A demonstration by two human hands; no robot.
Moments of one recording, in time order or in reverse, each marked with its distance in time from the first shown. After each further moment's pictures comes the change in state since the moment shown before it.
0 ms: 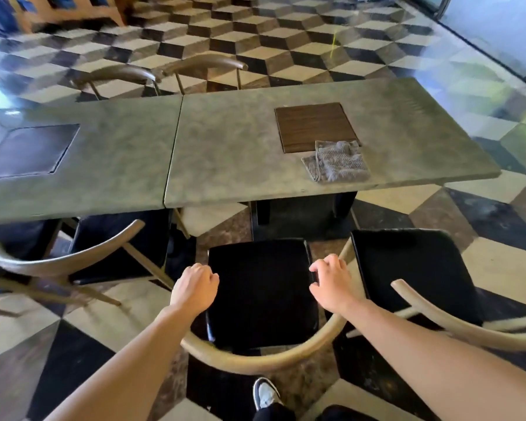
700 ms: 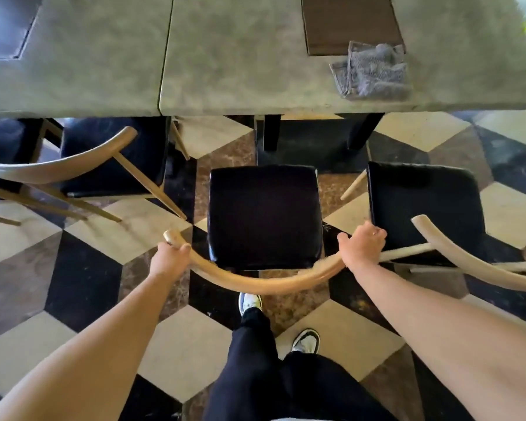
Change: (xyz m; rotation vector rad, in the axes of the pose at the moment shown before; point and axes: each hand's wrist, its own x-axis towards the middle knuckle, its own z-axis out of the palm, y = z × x) left_hand -0.042 -0.113 0.083 -0.433 -0.151 -0.677; right_hand -0.026 0.027 0.076 0.275 0.142 0.647
